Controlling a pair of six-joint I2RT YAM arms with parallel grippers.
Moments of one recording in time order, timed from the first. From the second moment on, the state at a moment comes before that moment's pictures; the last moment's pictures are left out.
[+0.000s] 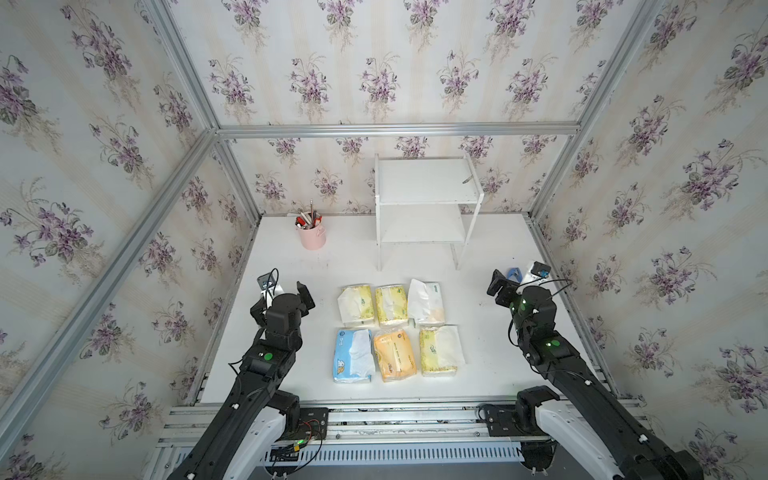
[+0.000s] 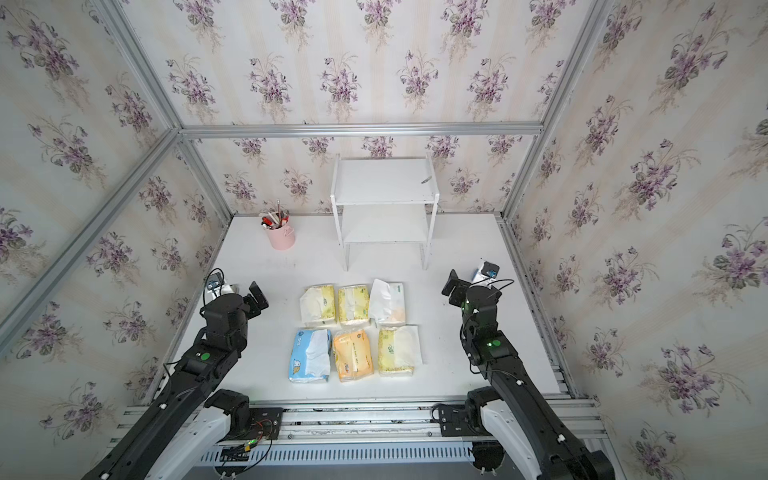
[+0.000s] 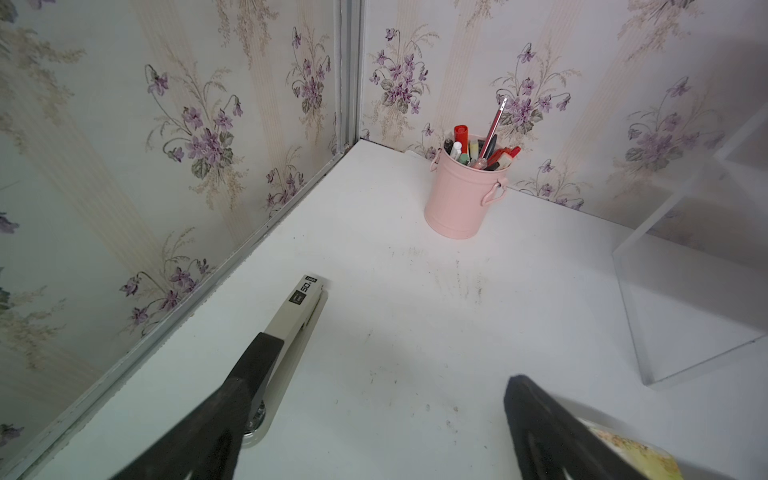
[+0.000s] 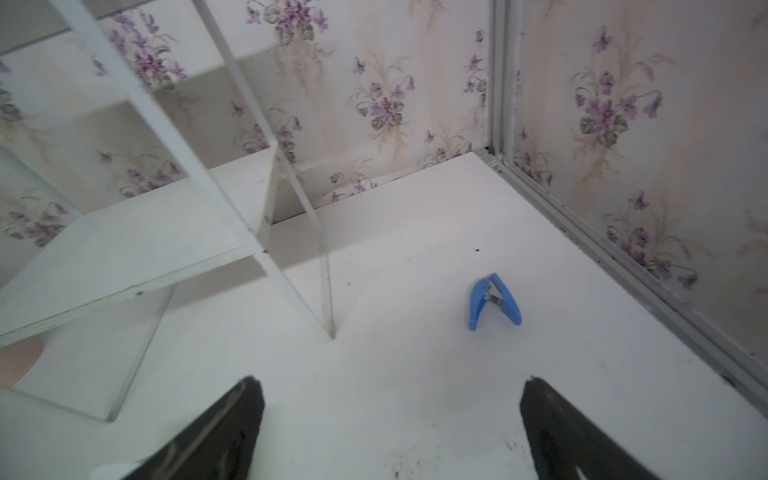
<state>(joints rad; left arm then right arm) -0.24 0.70 0.46 -0.19 -0.62 -0.34 0.19 0.81 0.37 0.14 0.35 0.36</state>
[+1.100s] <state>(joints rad) -0.08 1.39 0.44 0.45 -0.33 0.02 0.03 1.53 0.20 1.23 0.13 0.10</state>
